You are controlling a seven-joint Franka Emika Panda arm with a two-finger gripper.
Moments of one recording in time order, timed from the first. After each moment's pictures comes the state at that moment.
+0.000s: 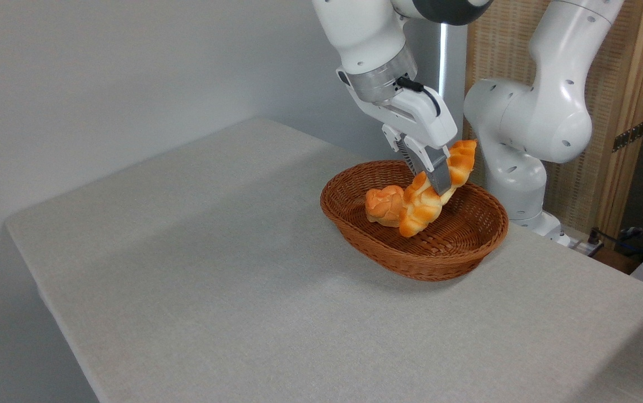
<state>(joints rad) -0.19 -0.60 0.11 -2.41 0.13 1.44 0.86</state>
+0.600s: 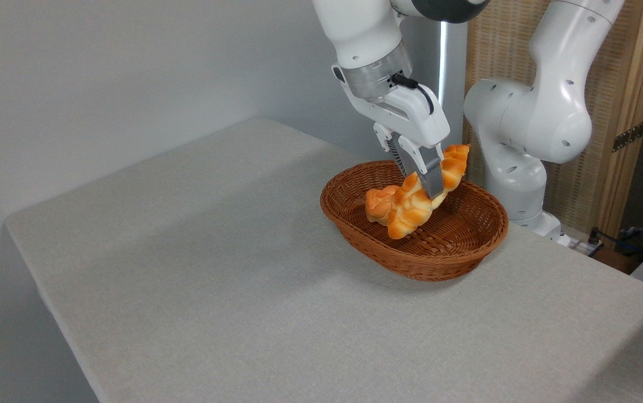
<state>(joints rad) -0.19 -0.60 0.11 -2.40 0.13 1.49 0.86</state>
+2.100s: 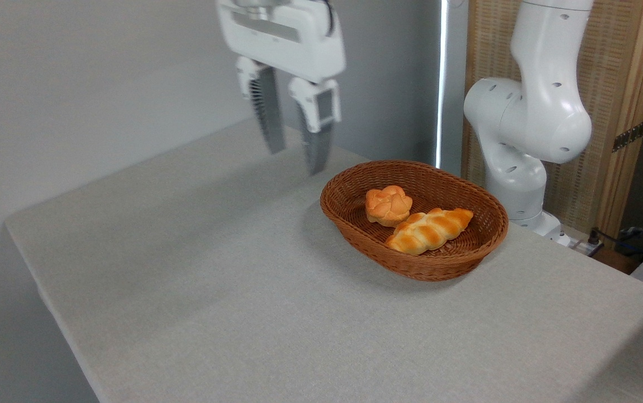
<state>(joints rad) -0.20 -0.19 0.11 -1.73 -0.01 1.55 0.70</state>
